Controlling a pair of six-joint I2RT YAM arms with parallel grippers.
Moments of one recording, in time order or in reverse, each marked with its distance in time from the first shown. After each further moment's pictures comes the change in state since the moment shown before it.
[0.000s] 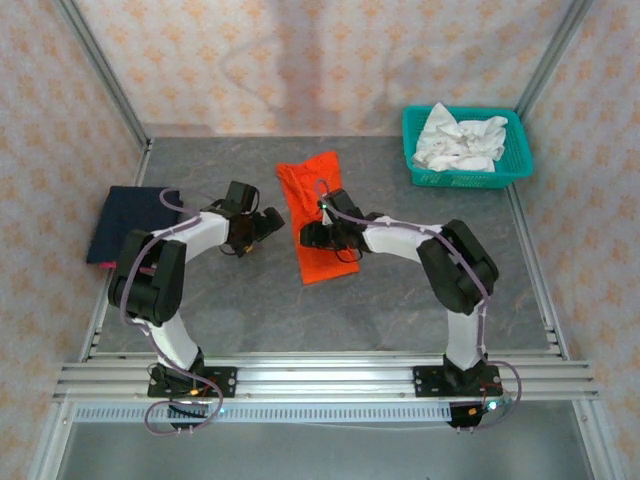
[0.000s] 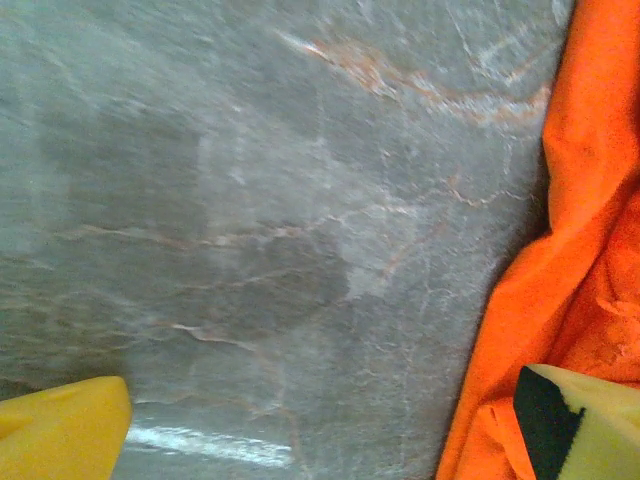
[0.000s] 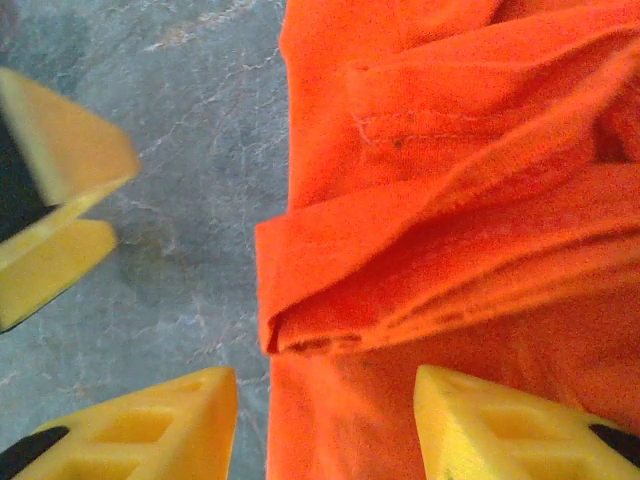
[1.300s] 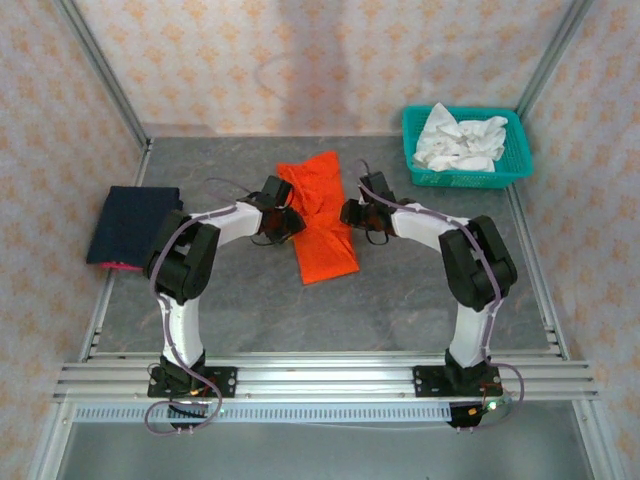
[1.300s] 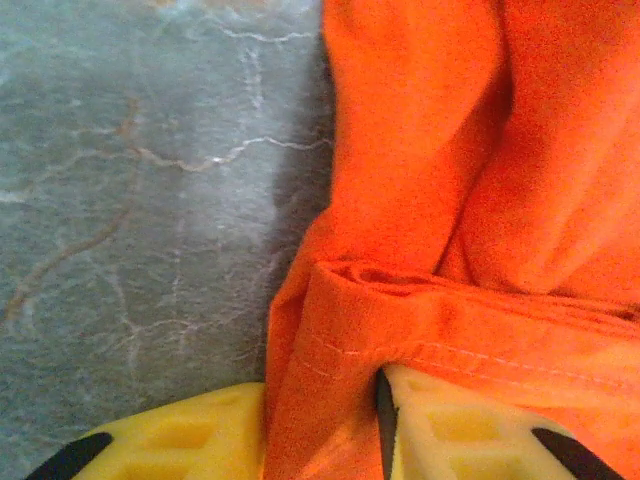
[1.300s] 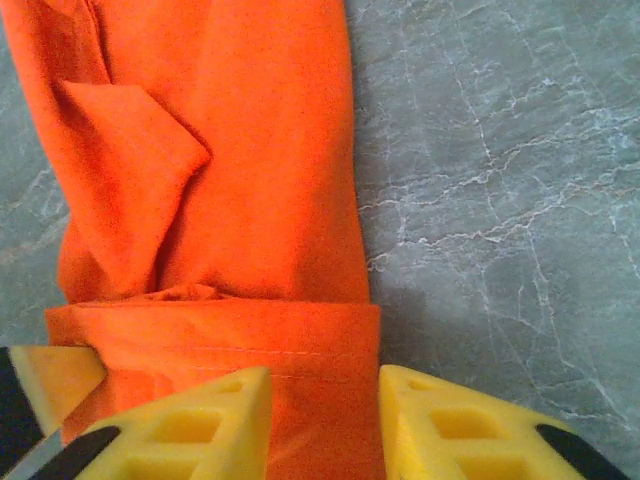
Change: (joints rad) left arm -0.154 0.242 0.223 0.028 0.045 -0.046; right arm -0.212 -0.053 -0.025 -0.031 0.140 -0.056
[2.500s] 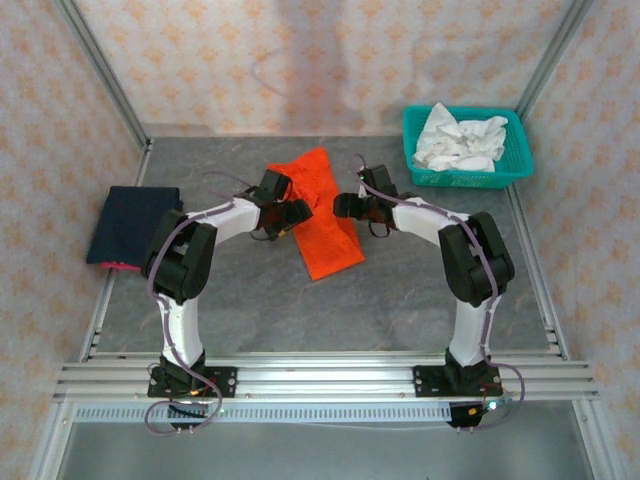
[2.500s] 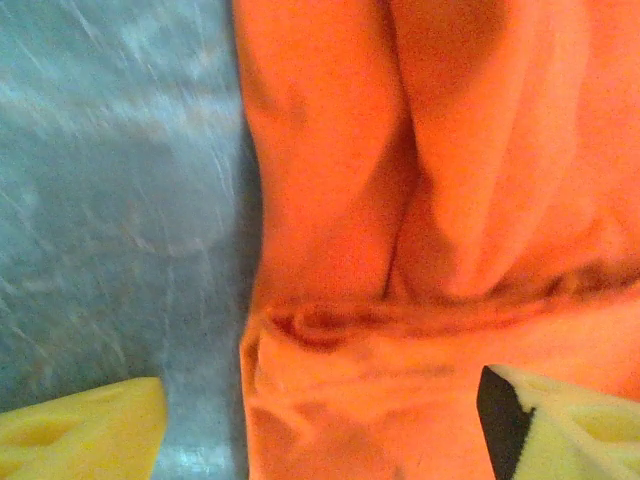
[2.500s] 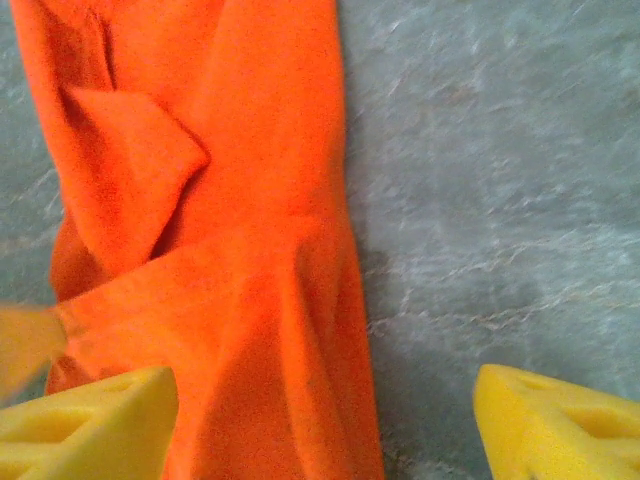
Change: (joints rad) left arm 0.032 -0.005 0.056 -0.004 -0.039 0.031; right arm -0.027 0.029 0.050 0.005 -0.051 -0.174
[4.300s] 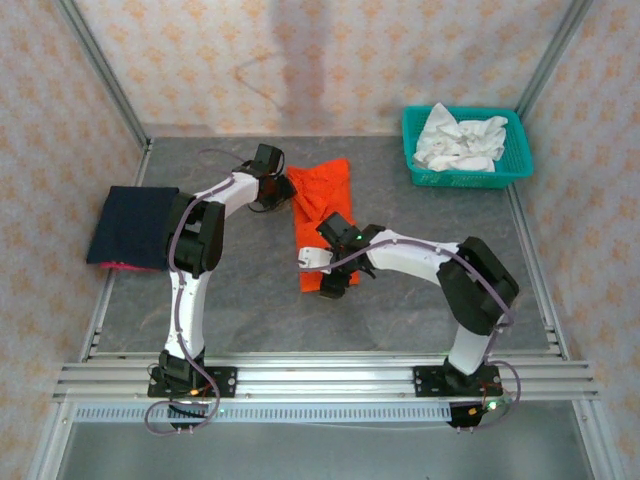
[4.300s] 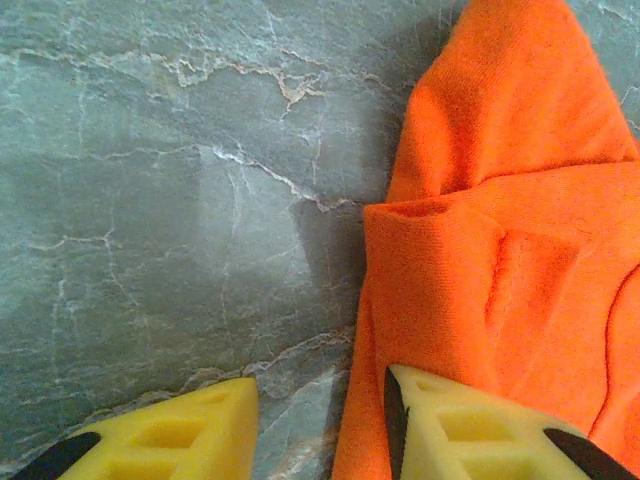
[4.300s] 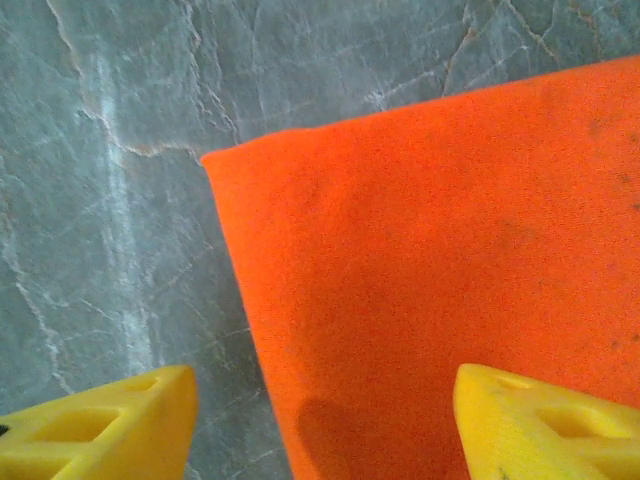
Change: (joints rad) left arm 0.097 0.285 0.390 -0.116 -0.007 0.081; right arm 0.359 -0.150 -0.122 -0.382 -0.029 -1.076
